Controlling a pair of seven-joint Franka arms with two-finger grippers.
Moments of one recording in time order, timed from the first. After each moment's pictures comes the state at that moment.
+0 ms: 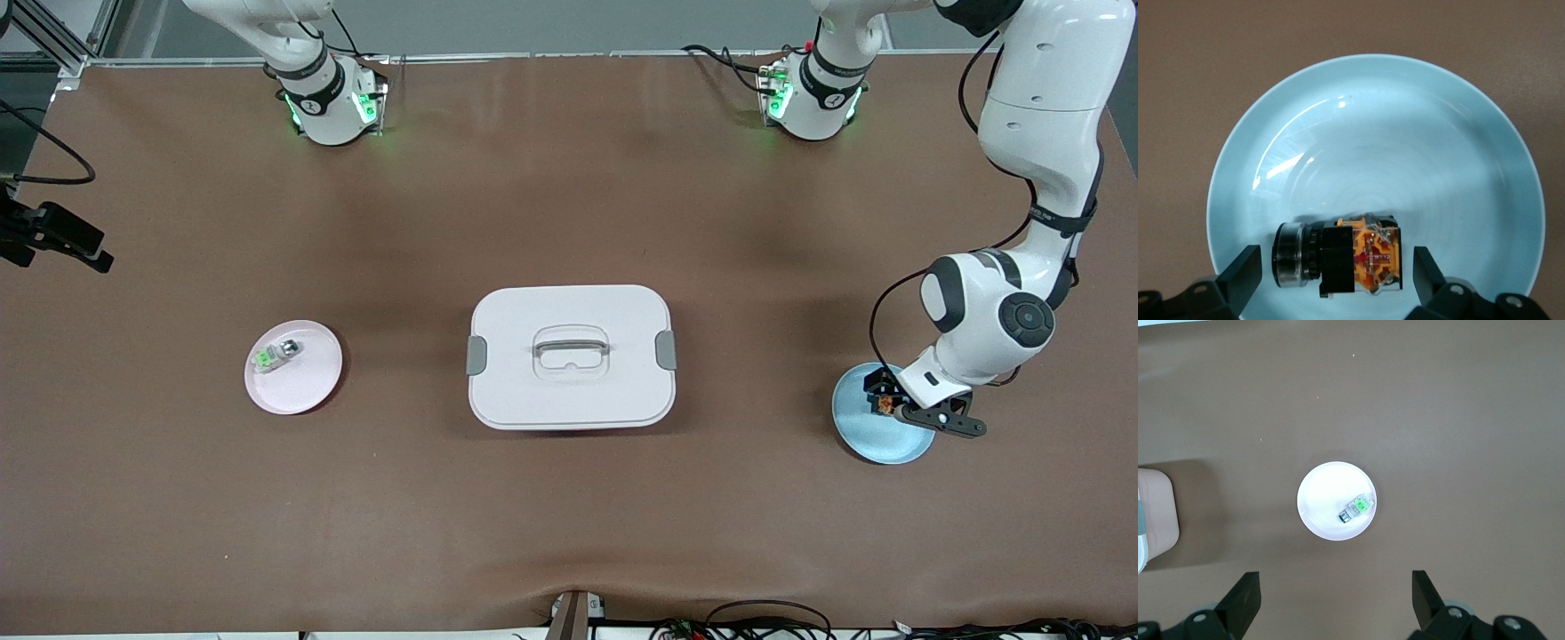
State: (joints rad) left arm 0.09 0.61 -0.02 -1.91 0.02 2.65 0.34; right arm -0.05 0.01 -0.01 -1.54 0.01 1.63 0.03
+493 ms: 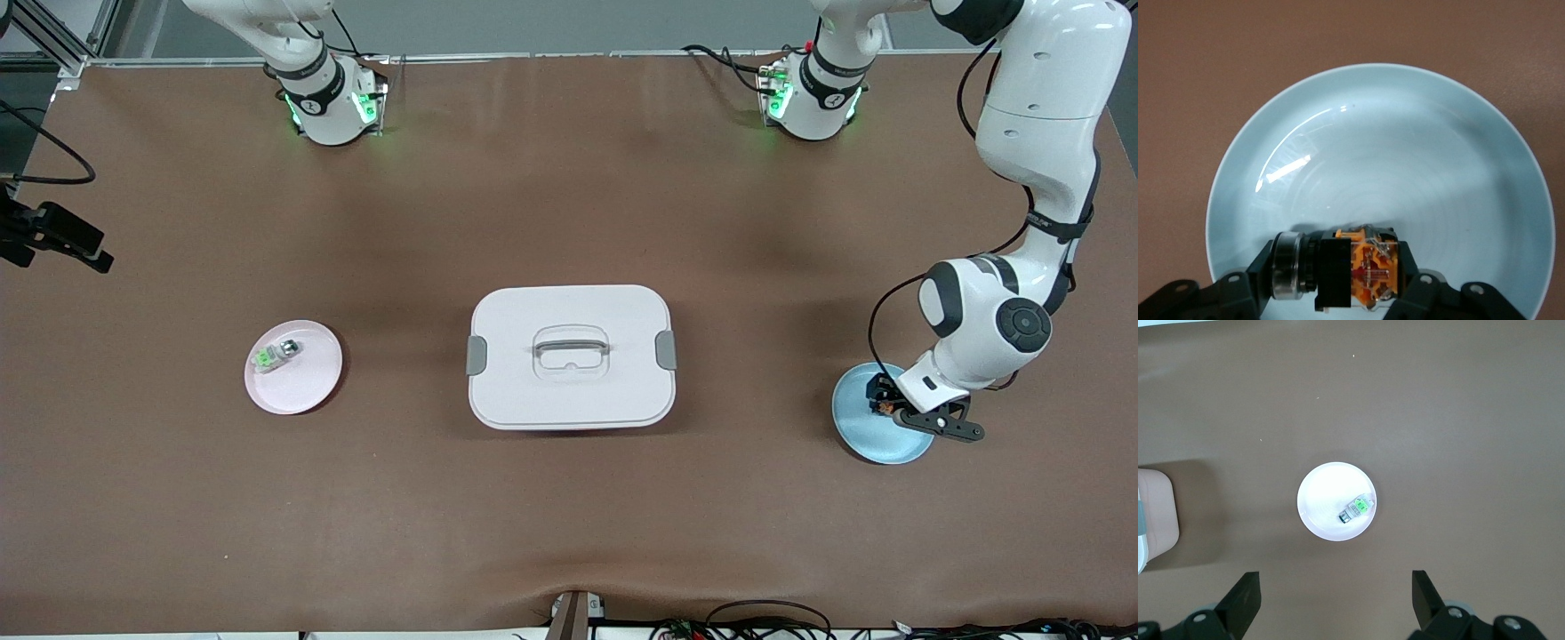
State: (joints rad) left arm 0.09 0.63 -0.02 -1.89 0.02 2.65 0.33; right arm -0.05 0.01 -0.01 -1.54 0.01 1.63 0.03
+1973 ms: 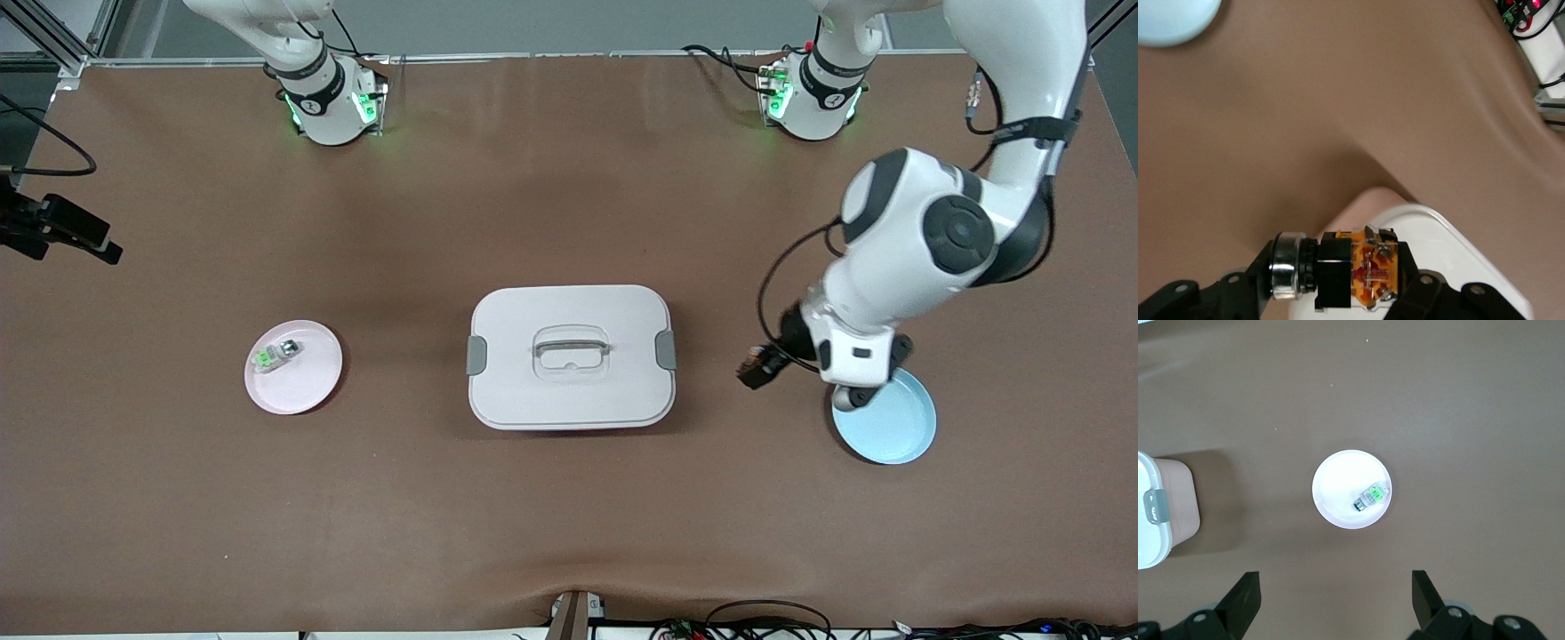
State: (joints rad) left arm 0.04 0.39 -0.53 -1.58 0.01 2.09 -1.33; right arm -0.06 0.01 -0.02 -1.54 0.07 1.59 0.03
